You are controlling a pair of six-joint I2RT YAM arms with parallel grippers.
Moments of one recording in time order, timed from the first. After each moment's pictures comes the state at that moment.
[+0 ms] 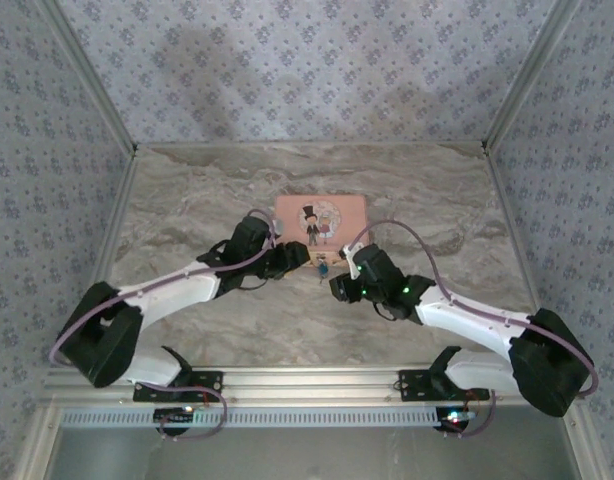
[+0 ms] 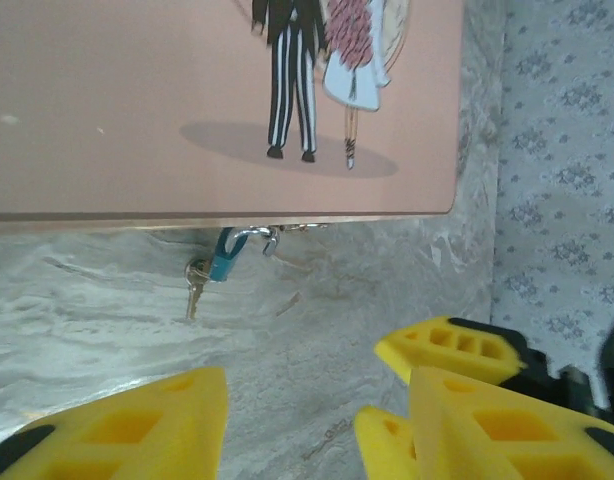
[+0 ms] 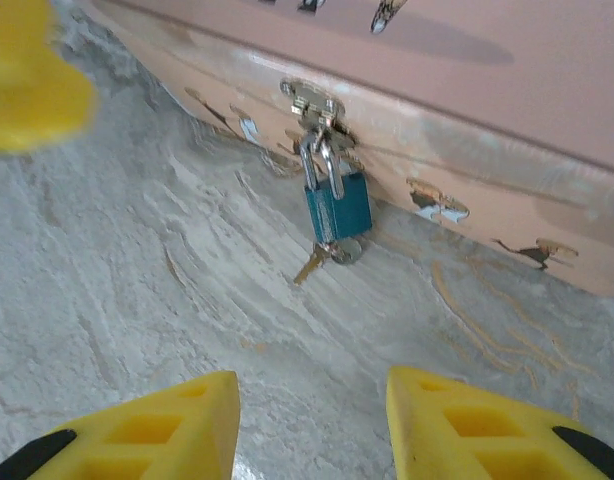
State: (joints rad) left arm -0.69 1.37 0.74 0.00 0.34 -1.03; right arm 0.80 1.19 0.57 -0.16 0.01 0.33
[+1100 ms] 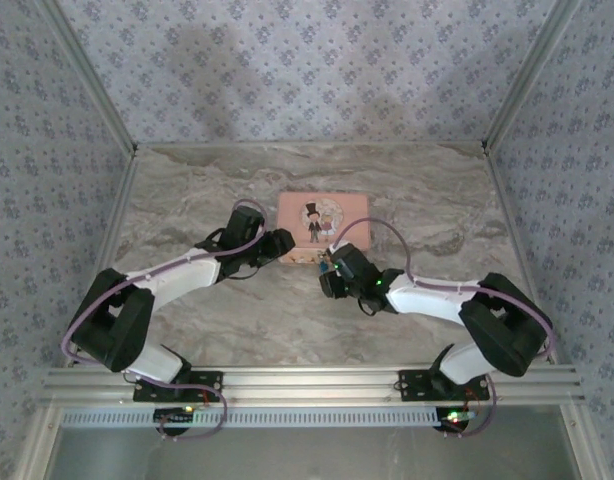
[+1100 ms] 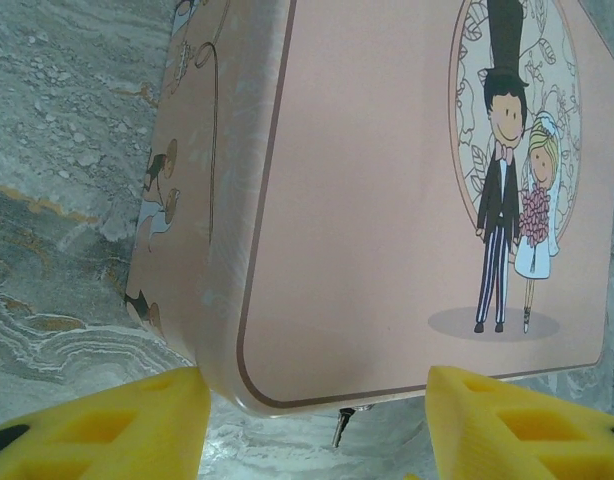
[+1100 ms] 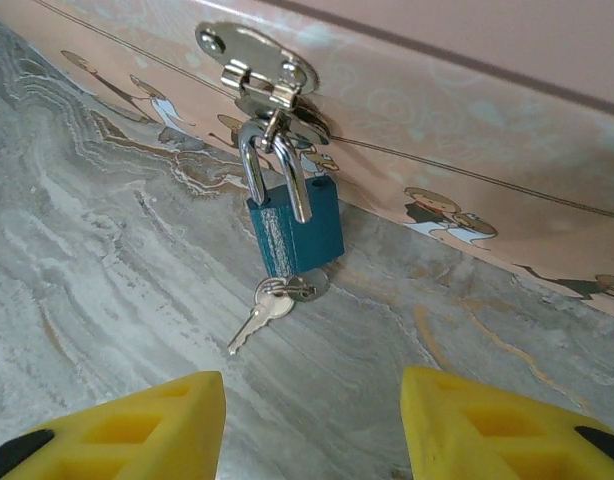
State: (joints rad) left arm -0.58 1.48 0.80 -0.07 0.19 -0.94; right arm 0.84 1.48 0.65 -0.05 0.17 0.39
